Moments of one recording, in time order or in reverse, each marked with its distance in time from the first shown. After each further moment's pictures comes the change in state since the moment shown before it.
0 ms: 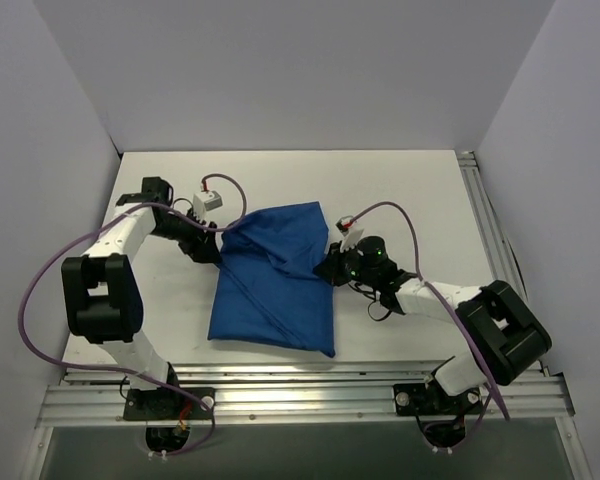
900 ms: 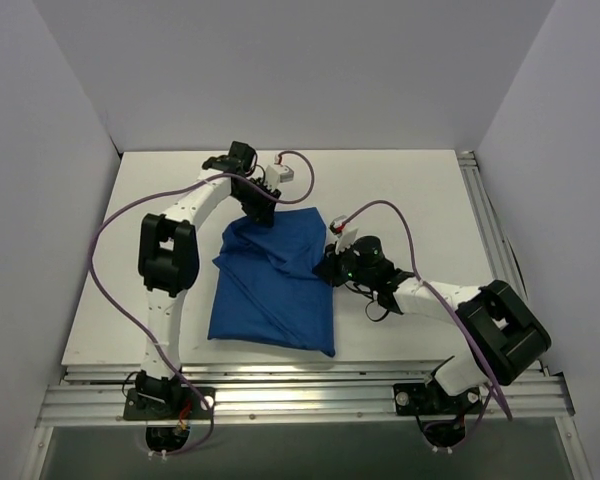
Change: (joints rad) left arm -0.359 0.546 0.699 0.016 -0.274 -0.280; right arm 0.031 0.000 0.019 -0.029 0.032 -0.132
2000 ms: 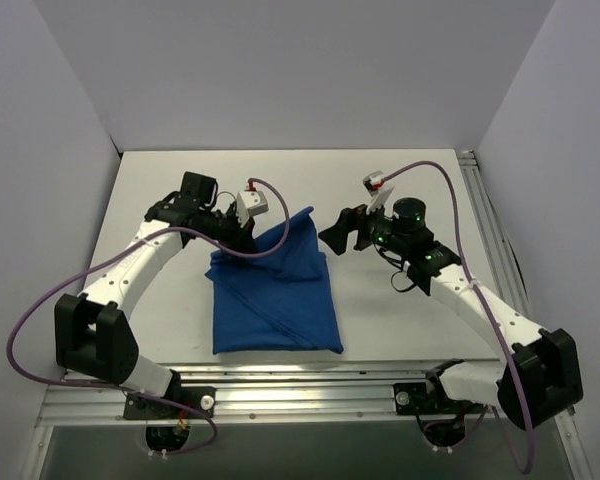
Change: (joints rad) left arm 0.009 -0.768 -0.729 0.179 0.203 0.090; right arm -0.178 -0.321 0.215 -0.356 -0.129 0.005
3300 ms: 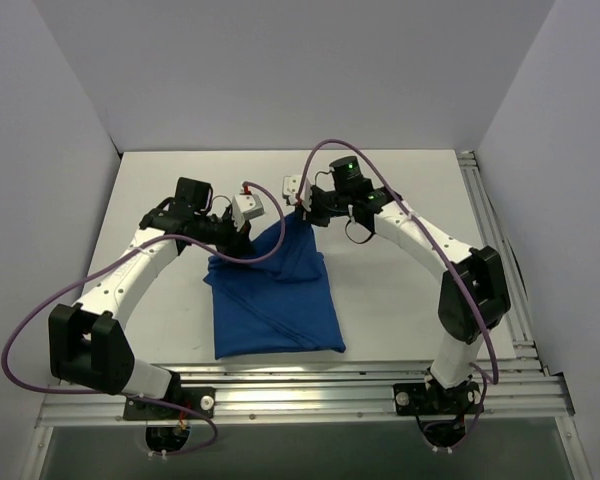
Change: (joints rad) left arm 0.014 -0.072 -0.081 0.044 0.021 -0.010; right arm 0.111 0.604 0.638 -0.374 -0.246 -1.088
